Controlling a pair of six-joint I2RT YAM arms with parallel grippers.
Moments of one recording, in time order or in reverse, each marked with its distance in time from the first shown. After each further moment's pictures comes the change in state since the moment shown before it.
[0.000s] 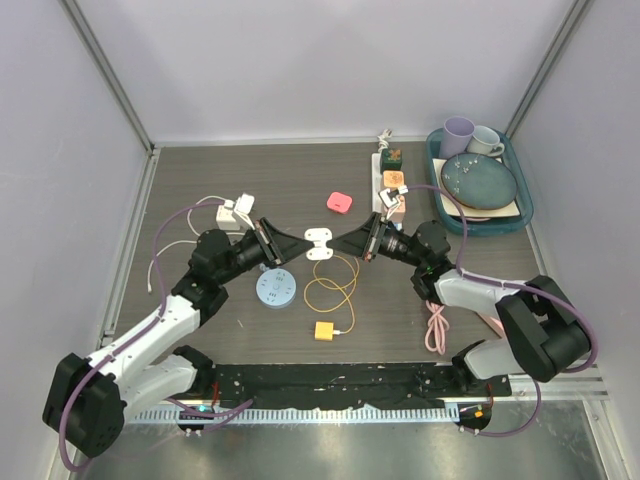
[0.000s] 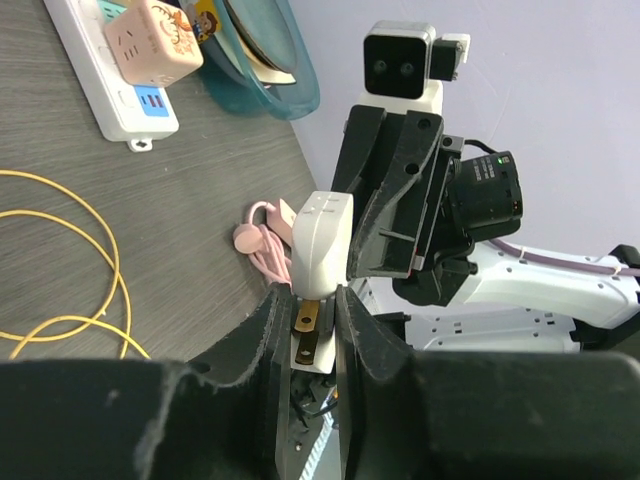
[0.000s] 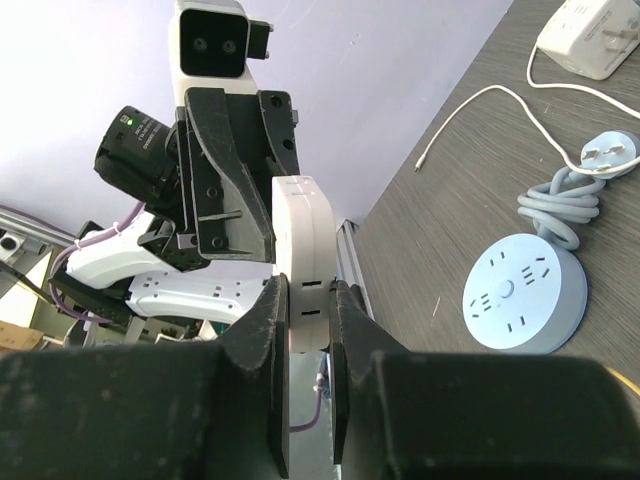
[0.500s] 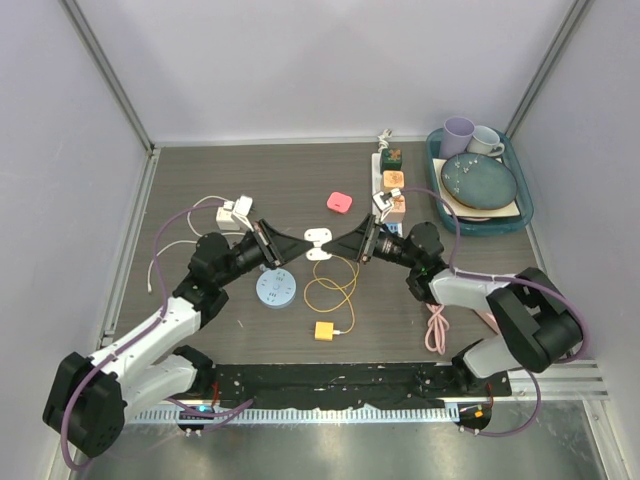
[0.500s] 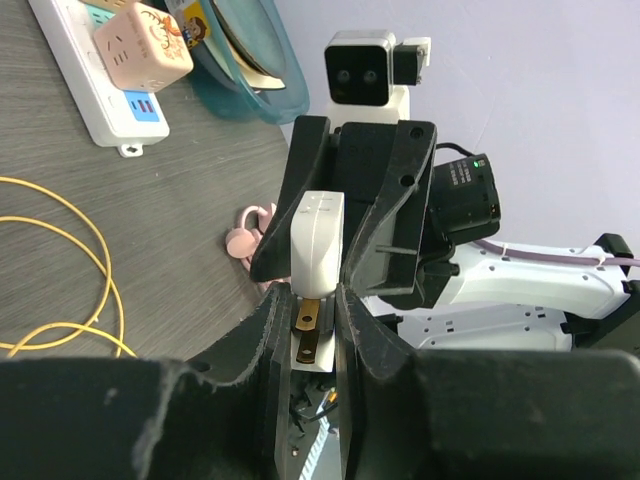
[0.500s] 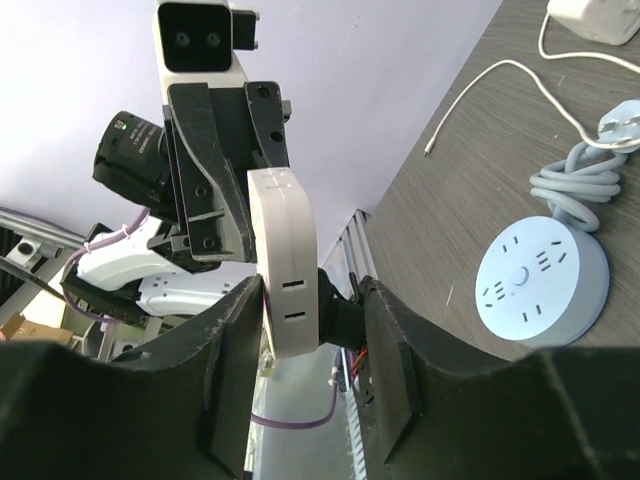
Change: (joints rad) left arm 0.003 0.001 -0.034 0.073 0.009 -0.013; right arm 0.019 0.050 0.000 0.033 0.003 0.050
